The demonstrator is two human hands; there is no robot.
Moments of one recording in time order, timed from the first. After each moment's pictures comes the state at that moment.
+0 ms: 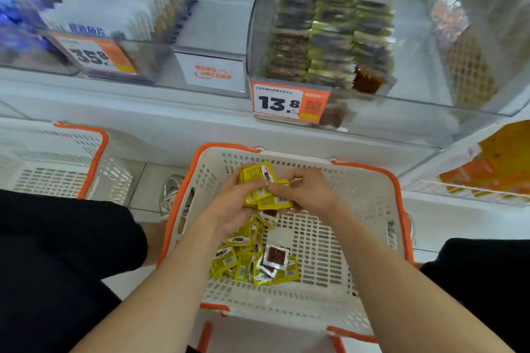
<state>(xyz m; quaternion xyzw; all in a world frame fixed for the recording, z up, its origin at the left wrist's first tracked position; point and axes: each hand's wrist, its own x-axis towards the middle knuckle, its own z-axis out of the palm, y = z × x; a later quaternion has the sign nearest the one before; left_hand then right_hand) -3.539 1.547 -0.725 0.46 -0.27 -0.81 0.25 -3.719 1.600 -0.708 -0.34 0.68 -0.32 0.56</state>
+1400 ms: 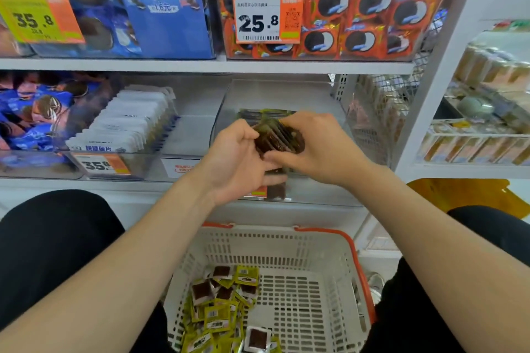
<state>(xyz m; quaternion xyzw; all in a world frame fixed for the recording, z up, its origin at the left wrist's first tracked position) -3.626 1.523 -0.456 0.17 -0.45 -0.86 0.19 -3.803 1.588 -0.442 -0.74 0.61 -0.27 -0.03</state>
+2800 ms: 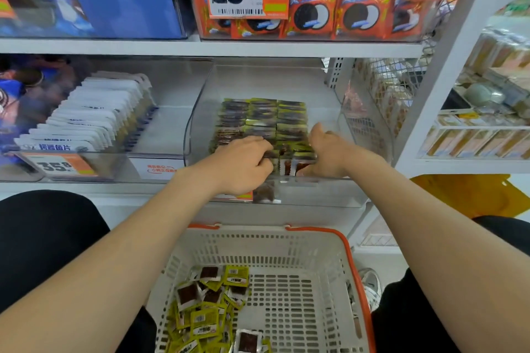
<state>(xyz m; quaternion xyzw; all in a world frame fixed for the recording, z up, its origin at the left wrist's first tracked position) -3.663 1.477 -0.489 0.33 -0.93 -0.18 -0.05 -3.860 1.558 -0.485 -0.54 0.81 -0.02 0.21</state>
